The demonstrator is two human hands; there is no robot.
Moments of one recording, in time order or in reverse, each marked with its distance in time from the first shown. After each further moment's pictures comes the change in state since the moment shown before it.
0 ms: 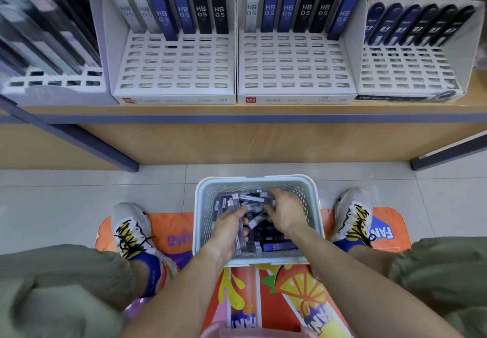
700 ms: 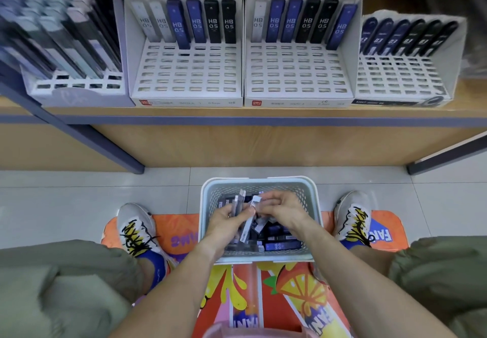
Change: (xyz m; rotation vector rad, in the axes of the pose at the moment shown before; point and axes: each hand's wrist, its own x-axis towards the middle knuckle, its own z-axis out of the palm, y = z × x) left_hand -0.022 0.011 -0.022 0.282 -0.121 0.314; right_hand -0.026 -0.031 -0.032 0.903 -0.218 0.258
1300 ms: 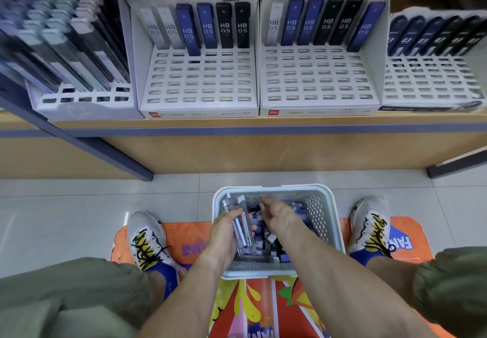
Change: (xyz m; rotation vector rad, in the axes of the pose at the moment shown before) left_hand 0.015 0.010 -0.018 -0.446 0.071 -0.171; right_hand 0.078 0.008 0.059 0.734 0.295 0.514
